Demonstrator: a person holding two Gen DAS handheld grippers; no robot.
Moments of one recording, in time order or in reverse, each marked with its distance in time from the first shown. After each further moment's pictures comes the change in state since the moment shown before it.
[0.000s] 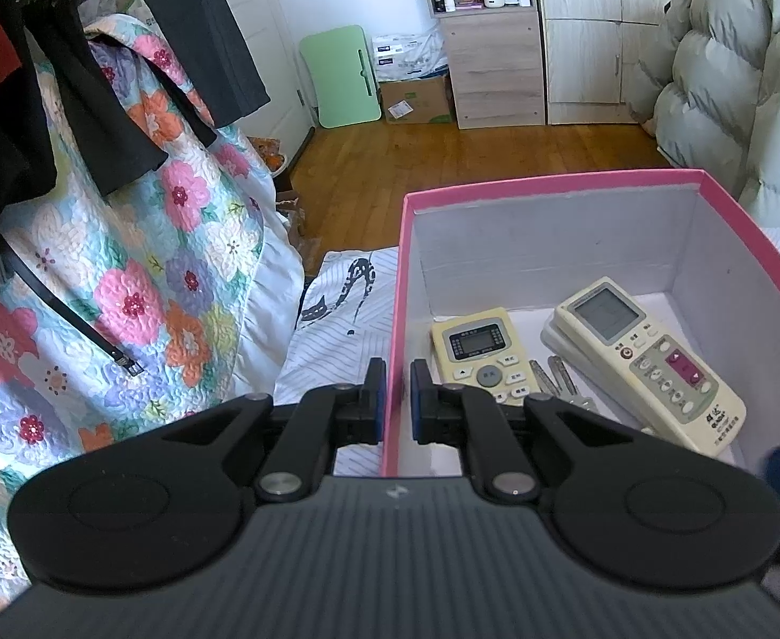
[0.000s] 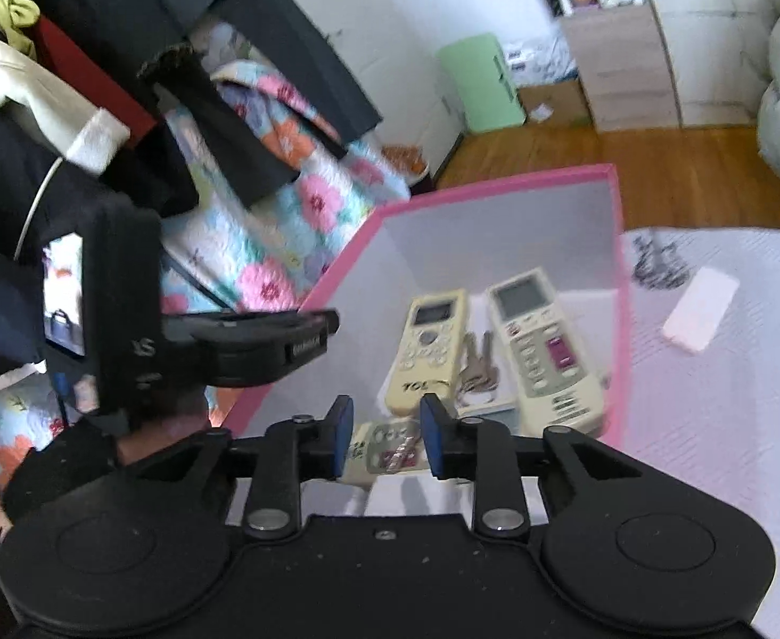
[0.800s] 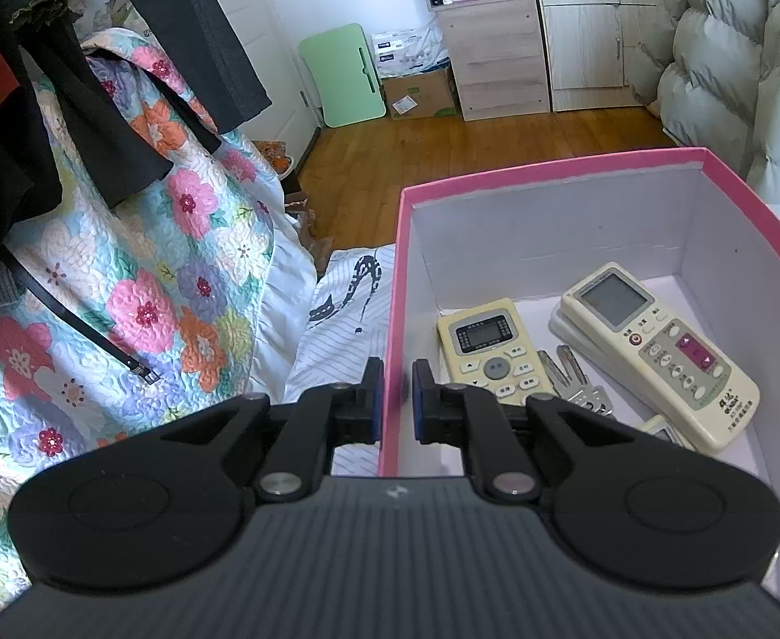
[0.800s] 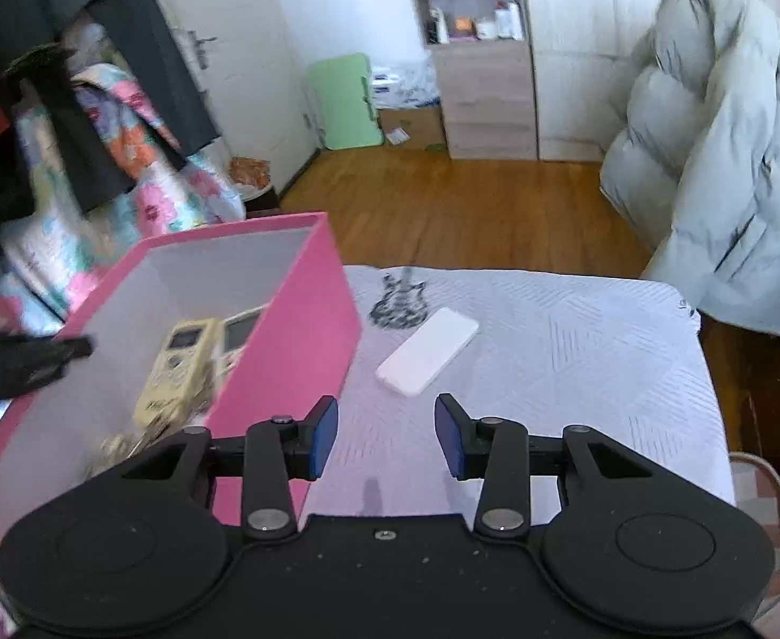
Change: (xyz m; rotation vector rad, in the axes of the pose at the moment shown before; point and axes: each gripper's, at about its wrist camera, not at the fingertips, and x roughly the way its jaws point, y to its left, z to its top) left arm 0.001 -0.010 0.001 0.049 0.012 0.035; right arm -0.027 -0.104 0.033 -0.026 -0.010 -0.352
